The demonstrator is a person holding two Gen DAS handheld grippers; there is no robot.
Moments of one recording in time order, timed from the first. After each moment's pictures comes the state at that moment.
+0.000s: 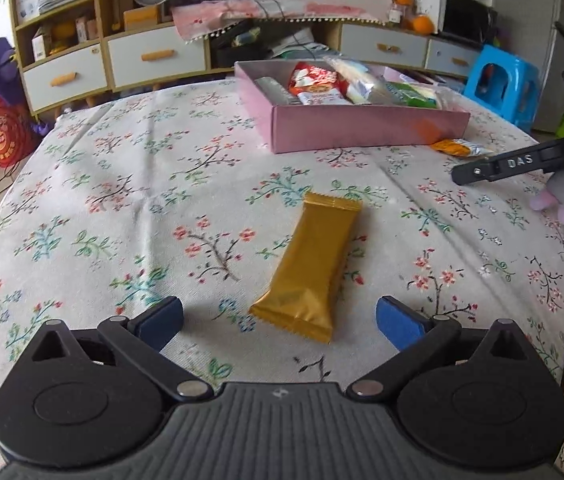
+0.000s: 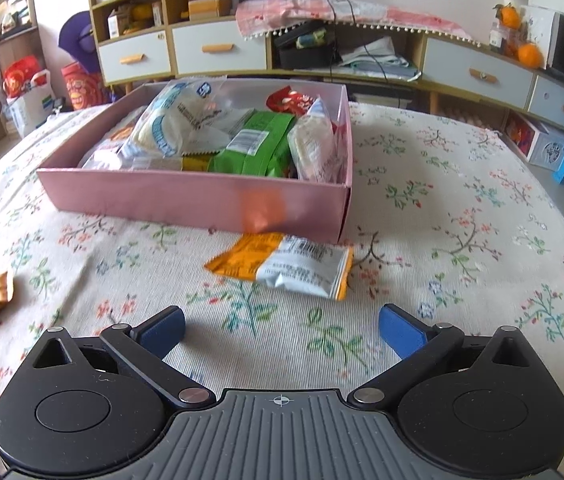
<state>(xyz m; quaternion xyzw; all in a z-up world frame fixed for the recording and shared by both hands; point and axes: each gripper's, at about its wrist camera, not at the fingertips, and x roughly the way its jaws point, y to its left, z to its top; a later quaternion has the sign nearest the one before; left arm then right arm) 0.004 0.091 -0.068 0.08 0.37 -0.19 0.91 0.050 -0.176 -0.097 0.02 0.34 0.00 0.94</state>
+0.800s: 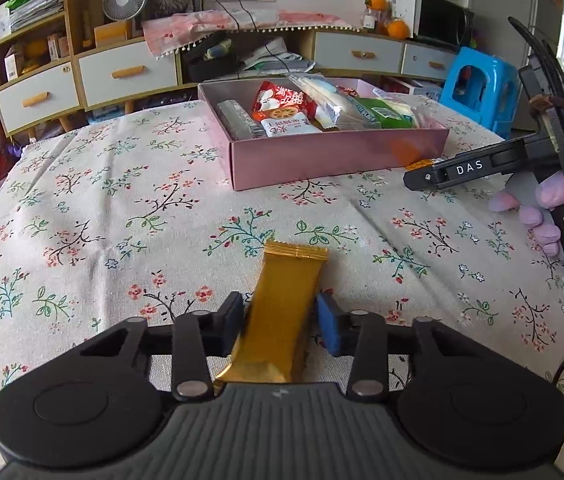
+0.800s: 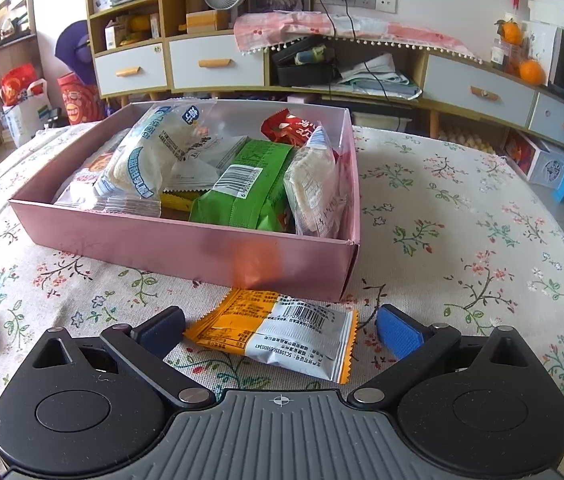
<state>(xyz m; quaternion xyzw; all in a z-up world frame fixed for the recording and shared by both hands) 0.023 0.069 -0.059 0.08 0.37 -0.21 0.90 0.079 -0.175 -0.093 0.01 0.32 -0.01 0.95</state>
